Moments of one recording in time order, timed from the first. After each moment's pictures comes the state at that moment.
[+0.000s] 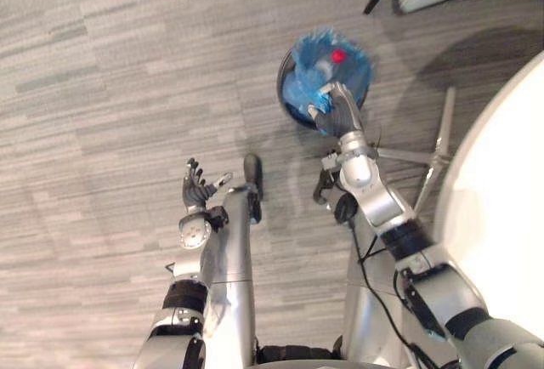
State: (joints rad) left arm -0.19 0.07 0.04 0.51 -0.24 -0.14 0.26; right arm -0.49 -0.20 0.31 0.16 -0.24 -0.04 -0.33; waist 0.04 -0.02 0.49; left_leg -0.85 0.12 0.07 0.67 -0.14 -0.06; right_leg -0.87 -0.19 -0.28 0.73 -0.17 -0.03
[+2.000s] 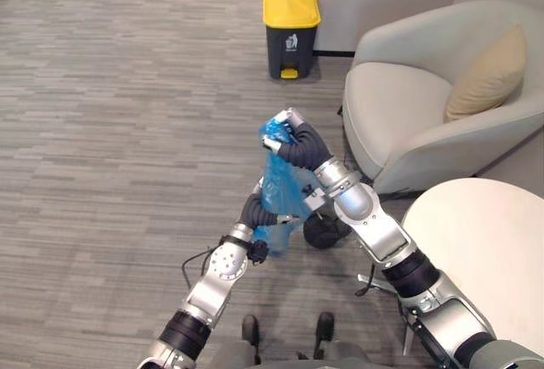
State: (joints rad) left arm -0.18 0.17 -0.39 0.20 0.10 -0.18 0.18; right arm -0.57 -0.23 0.54 -0.04 0.05 -0.14 -0.02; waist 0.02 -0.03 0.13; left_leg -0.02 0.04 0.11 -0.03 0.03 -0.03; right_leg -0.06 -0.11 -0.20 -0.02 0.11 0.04
